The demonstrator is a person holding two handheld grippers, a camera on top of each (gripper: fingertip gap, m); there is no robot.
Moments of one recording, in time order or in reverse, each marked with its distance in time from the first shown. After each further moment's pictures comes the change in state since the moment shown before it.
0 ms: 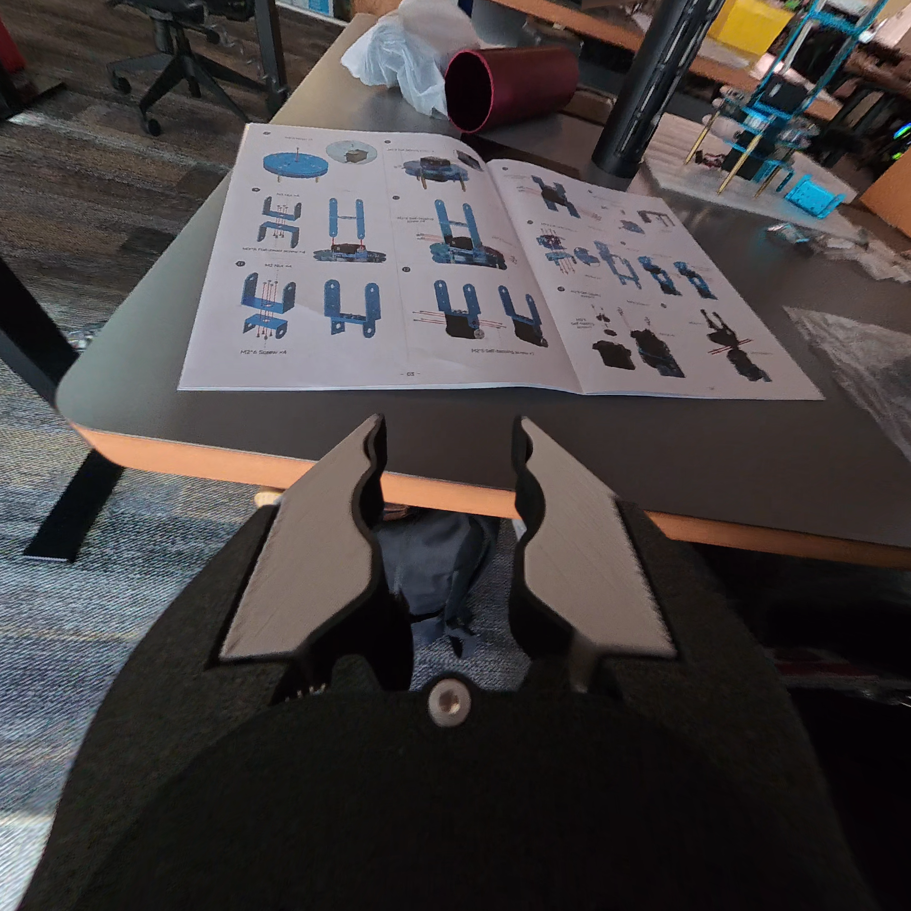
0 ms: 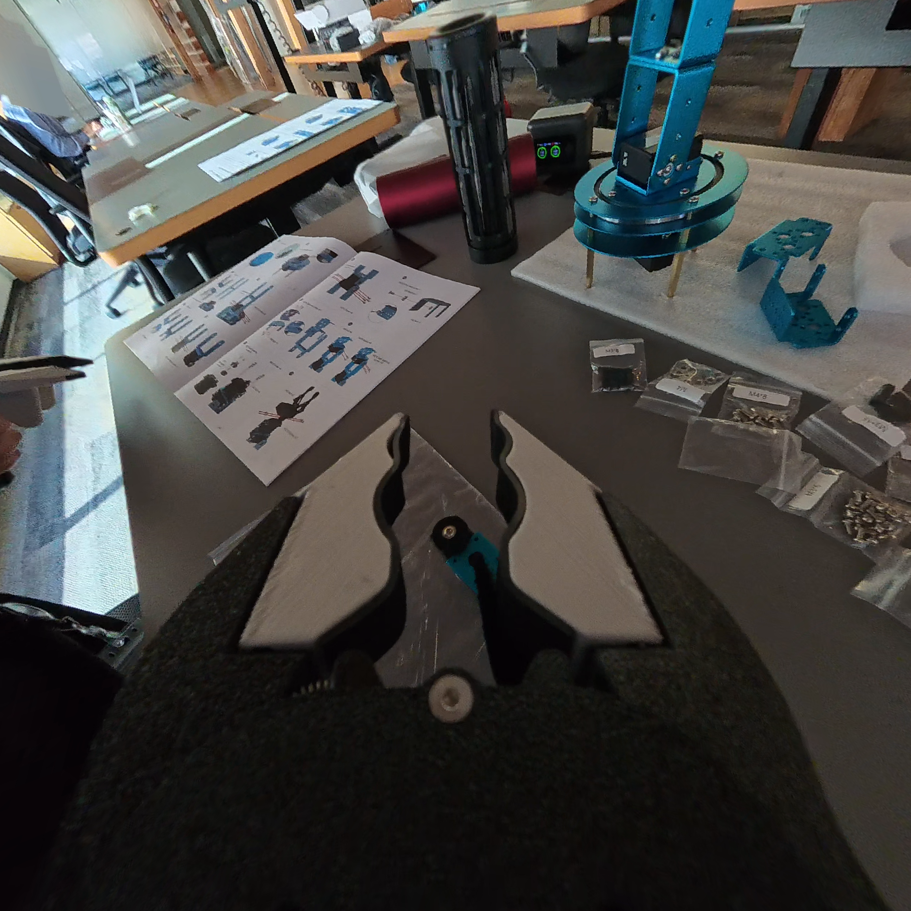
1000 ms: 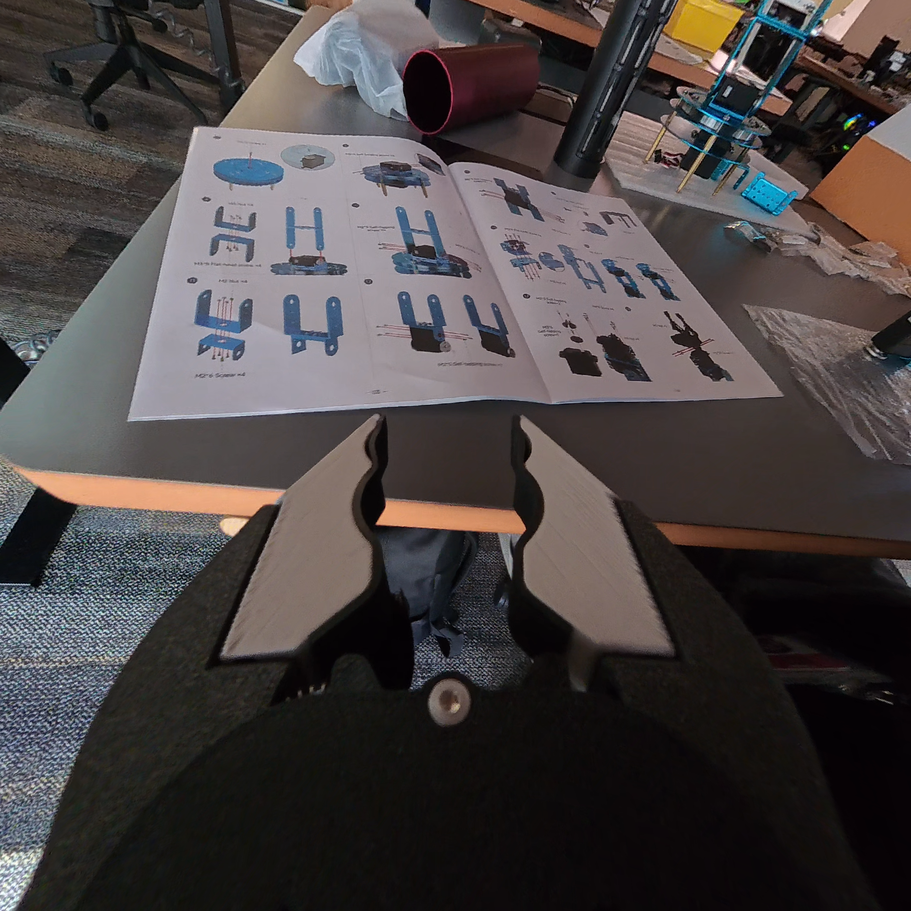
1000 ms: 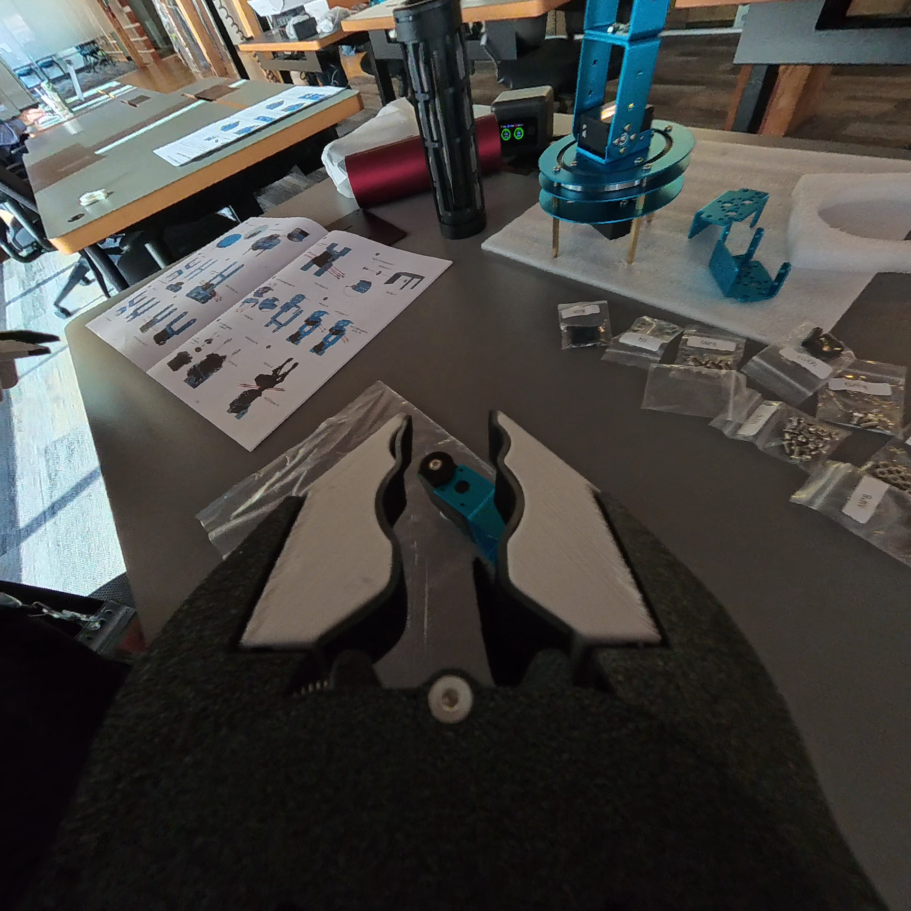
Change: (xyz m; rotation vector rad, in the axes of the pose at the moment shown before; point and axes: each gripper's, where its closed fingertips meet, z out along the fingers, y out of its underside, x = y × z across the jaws) left arm 0.015 -0.007 0.006 -0.019 0.059 0.017; right arm 0.005 0.021 -0.031 -0.002 0.075 -0.003
